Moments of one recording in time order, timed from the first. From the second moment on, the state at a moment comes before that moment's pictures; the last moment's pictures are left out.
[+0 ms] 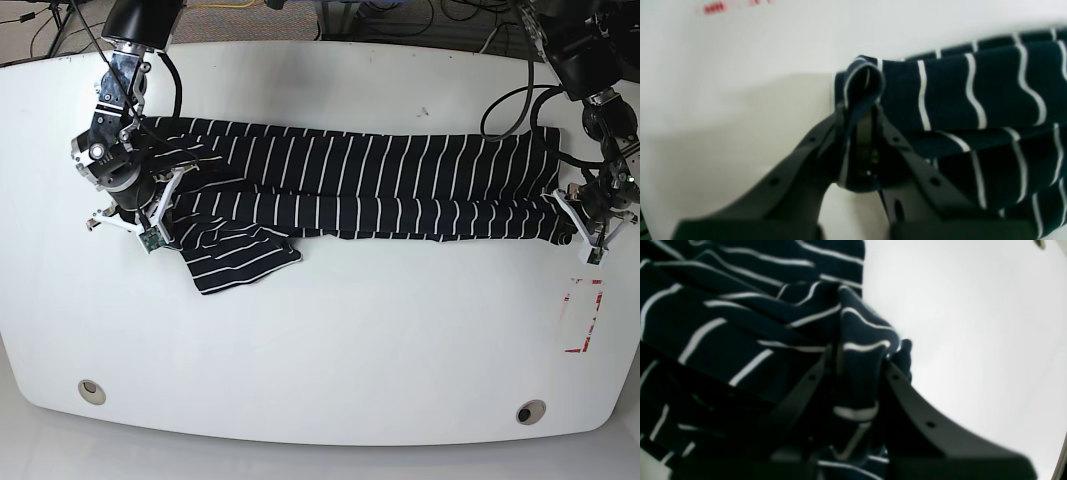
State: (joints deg) left arm -7.1 -20.3 -29.9 78.3 -8.0 -42.6 52.5; right arm -4.1 9.8 19.6 100.5 -3.8 40.7 -44.8
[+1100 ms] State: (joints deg) left arm -8.8 -19.2 -31.3 102.4 -14.9 -42.2 70.9; right arm -4.7 2.1 26.6 114.2 -5.3 40.4 -50.6
